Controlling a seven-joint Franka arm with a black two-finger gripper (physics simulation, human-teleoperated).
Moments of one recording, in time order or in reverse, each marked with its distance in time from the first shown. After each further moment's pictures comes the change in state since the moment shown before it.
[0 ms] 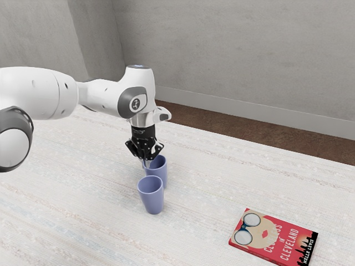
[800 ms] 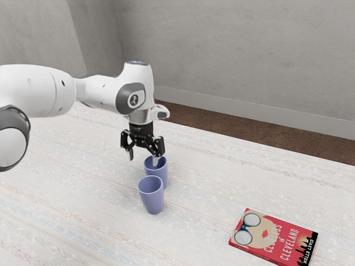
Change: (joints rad) arm 0.001 -0.018 0.003 0.004 0.001 -0.042 0.063
